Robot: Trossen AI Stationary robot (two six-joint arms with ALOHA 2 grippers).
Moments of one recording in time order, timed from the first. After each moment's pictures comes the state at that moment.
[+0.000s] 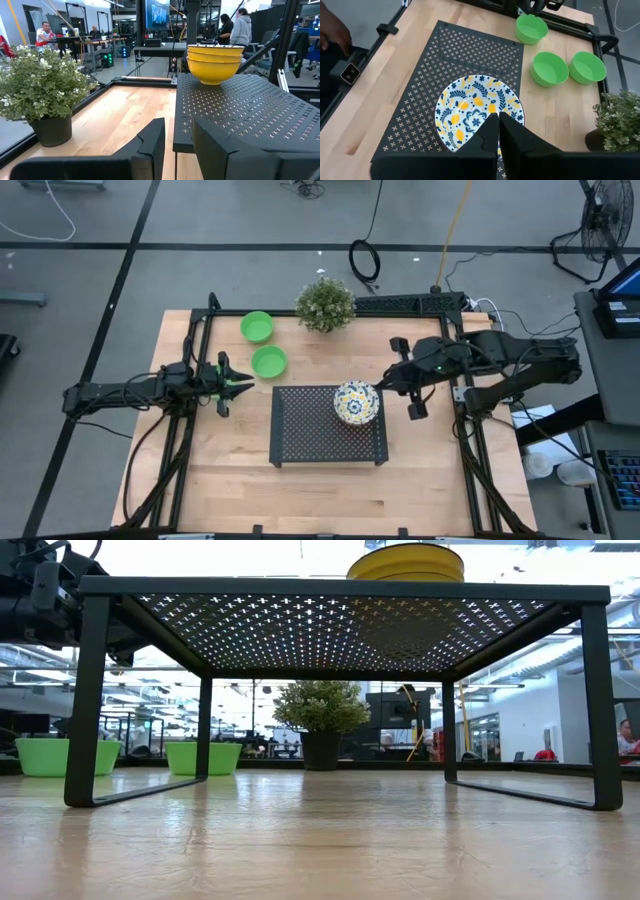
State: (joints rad) left arm 0.12 0.17 0.02 0.18 0.02 -0.01; right arm 0.13 1.23 1.49 -0.95 0.03 -0.17
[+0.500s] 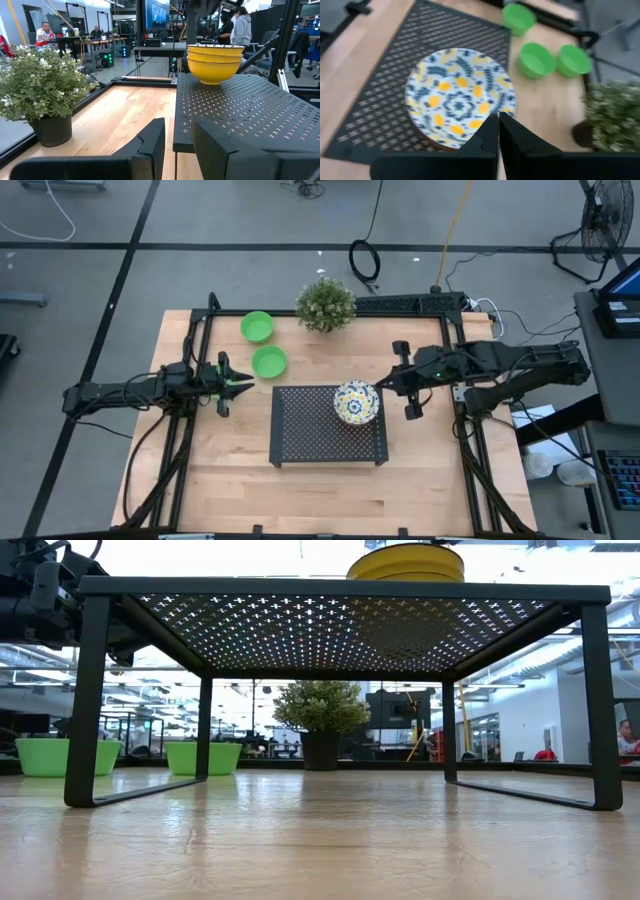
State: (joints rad) left arm 0.12 0.17 0.02 0.18 0.02 -0.01; right arm 0.11 1.11 1.22 -0.77 0.11 -0.23
